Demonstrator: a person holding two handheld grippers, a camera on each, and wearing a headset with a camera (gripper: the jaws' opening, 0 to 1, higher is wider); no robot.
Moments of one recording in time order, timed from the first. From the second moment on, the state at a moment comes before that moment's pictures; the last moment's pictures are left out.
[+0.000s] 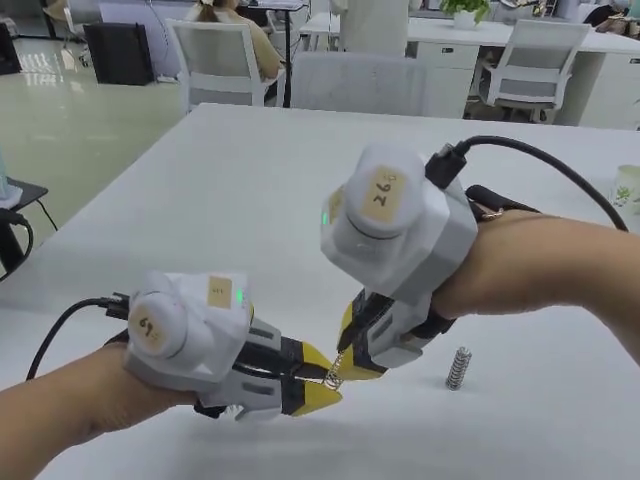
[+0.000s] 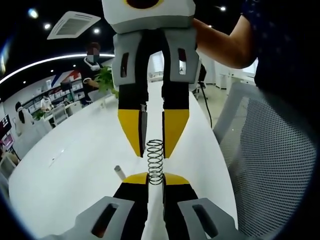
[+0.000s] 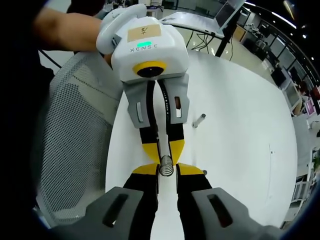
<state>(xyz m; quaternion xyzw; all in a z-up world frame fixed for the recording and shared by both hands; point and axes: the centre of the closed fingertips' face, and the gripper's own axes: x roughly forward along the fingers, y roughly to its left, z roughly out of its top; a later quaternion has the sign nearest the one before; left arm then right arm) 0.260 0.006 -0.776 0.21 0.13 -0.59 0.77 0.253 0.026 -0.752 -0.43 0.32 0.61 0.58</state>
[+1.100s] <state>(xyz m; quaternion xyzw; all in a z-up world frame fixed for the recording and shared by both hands) 0.263 0.005 -0.762 0.16 0.11 -0.58 0.79 0.255 0.030 -0.756 -0.41 0.32 0.61 0.59</state>
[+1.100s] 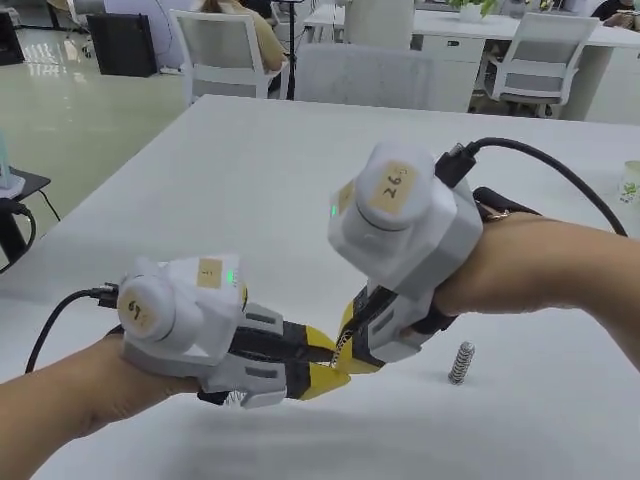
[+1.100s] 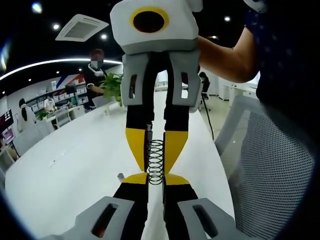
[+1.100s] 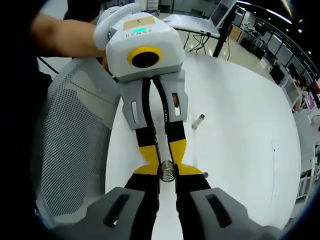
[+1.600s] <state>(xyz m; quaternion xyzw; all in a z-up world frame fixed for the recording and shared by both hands) 0.264 0.009 -0.767 0.16 0.13 -0.58 0.79 0.258 0.027 -0.755 -0.42 0.33 0.61 0.59</state>
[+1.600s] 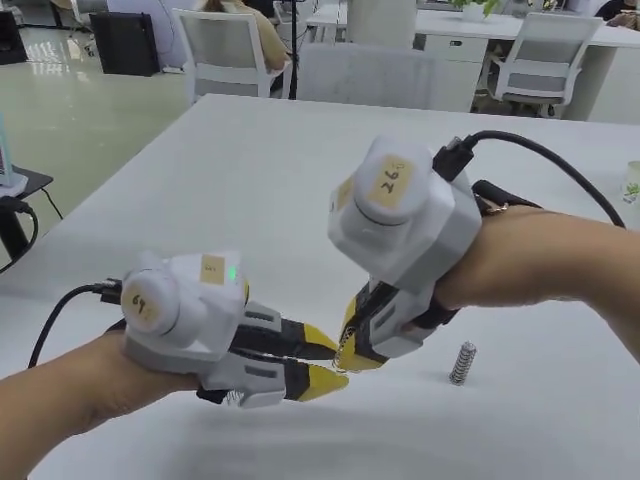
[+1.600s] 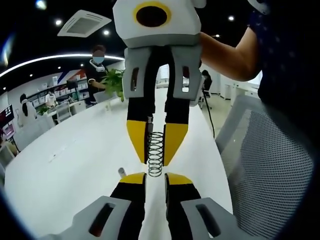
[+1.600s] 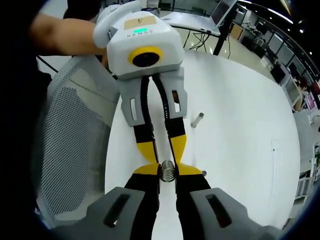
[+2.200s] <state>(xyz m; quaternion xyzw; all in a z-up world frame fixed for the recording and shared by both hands) 0.263 0.033 -0.763 0.16 0.15 -0.56 0.80 0.261 0.018 -0.759 -0.43 0.34 0.60 0.58</state>
